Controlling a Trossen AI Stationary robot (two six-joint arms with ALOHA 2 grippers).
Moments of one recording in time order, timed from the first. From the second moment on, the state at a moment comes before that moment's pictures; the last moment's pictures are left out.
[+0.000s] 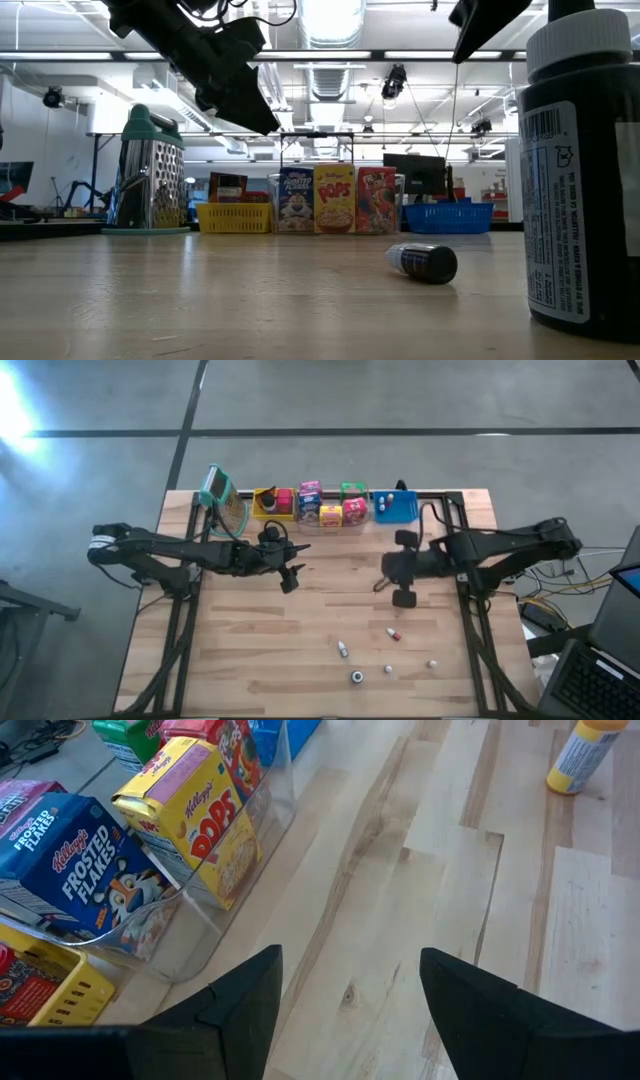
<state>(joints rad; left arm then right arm) 0.00 1.30 0.83 -0.18 -0.39 -0.18 0.19 1.29 1.25 -1.02 0.30 0.19</state>
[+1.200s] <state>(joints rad) 0.00 1.30 0.83 -0.18 -0.39 -0.18 0.68 1.30 0.97 -0.80 0.39 0.69</state>
